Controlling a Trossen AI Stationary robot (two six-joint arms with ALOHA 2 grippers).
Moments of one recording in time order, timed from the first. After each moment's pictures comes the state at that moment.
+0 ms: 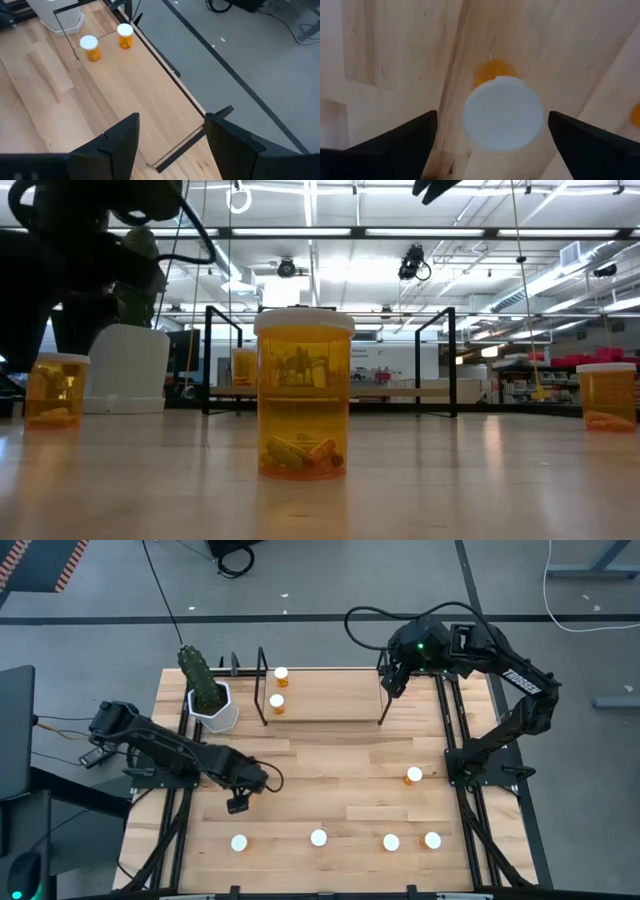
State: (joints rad) left arm -0.31 1.42 0.84 -1.00 0.00 -0.57; right arm -0.27 1.45 1.97 -1.35 0.37 0.18
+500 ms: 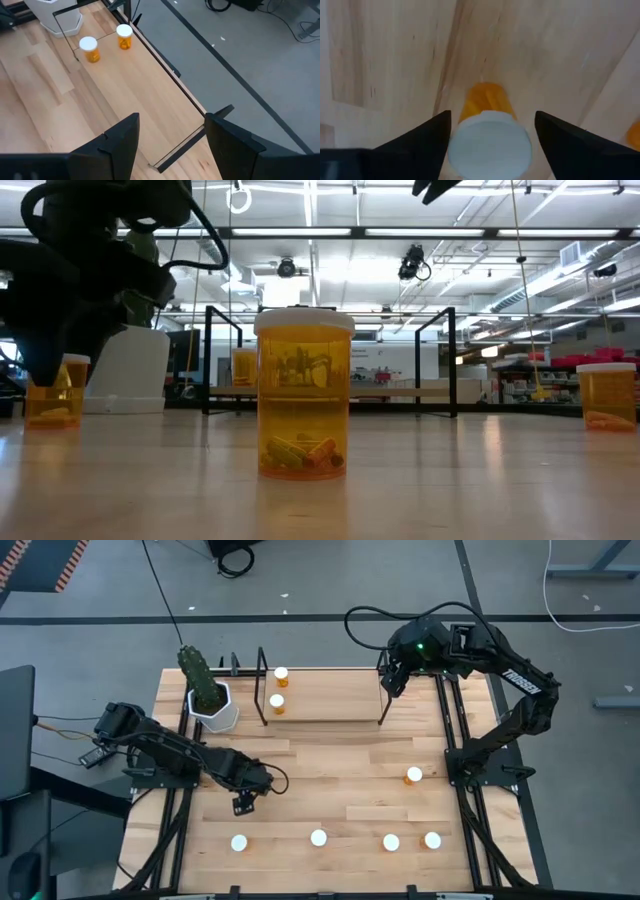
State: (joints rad) left arm -0.30 1.47 0.85 -0.92 -0.01 -0.56; right arm -0.27 1.45 1.97 -1.35 0.37 0.20
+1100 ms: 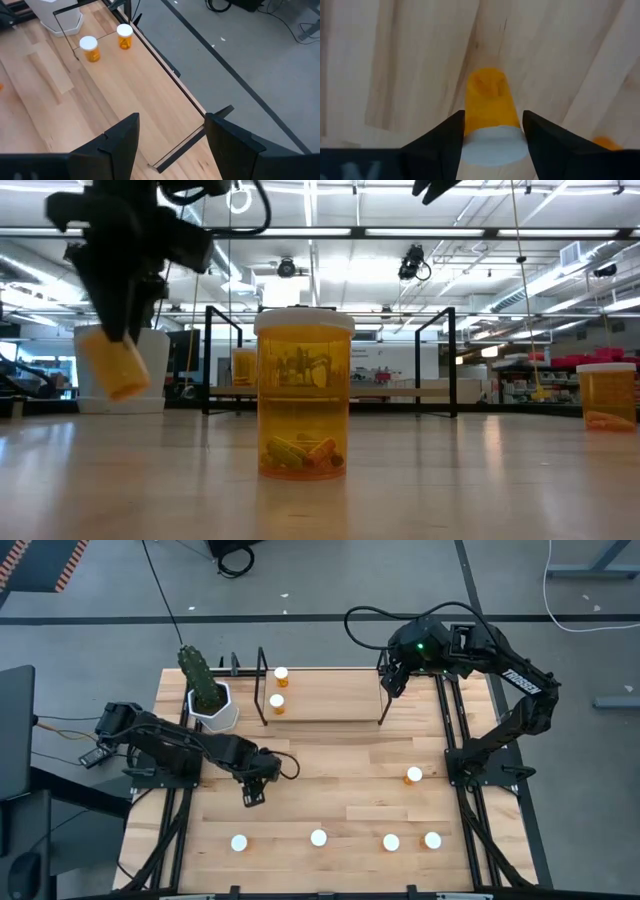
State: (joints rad) left arm -0.20 1.47 1.02 -0.99 -0.01 -0.49; right arm -0.27 1.45 1.97 -1.35 0.37 0.19
